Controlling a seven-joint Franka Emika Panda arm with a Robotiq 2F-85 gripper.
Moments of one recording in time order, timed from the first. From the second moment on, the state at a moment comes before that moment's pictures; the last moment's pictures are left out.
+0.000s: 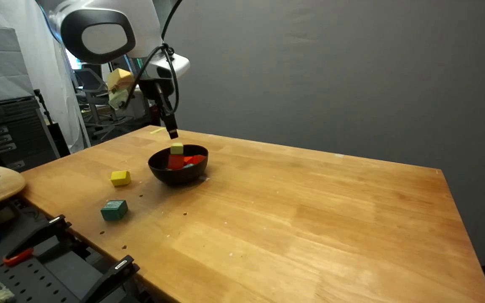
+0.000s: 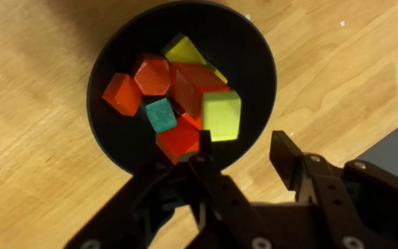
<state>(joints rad) 0.13 0.08 0.07 -2.56 0.51 2.91 0.26</state>
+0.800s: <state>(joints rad) 0.06 0.06 0.02 -2.58 0.35 2.67 0.29</state>
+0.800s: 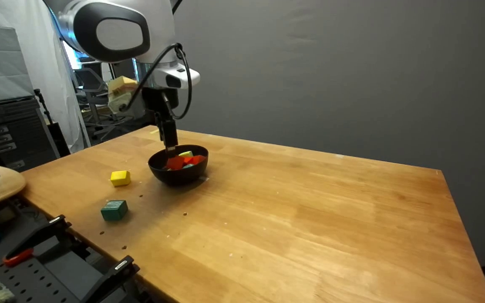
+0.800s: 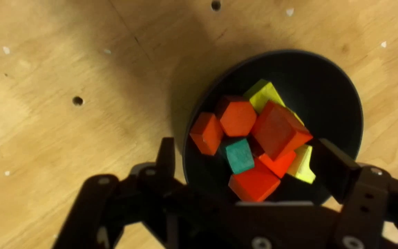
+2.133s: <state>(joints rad) 0.08 0.07 0.08 -2.75 0.44 2.64 0.42</state>
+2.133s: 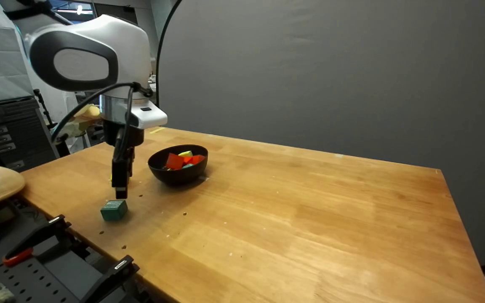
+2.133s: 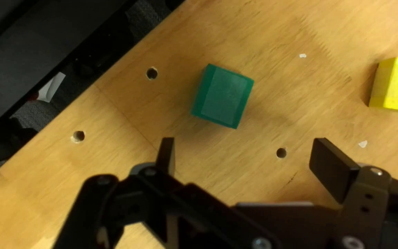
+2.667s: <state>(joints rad) 0.08 0.19 0.08 -2.75 0.44 2.66 0.41</state>
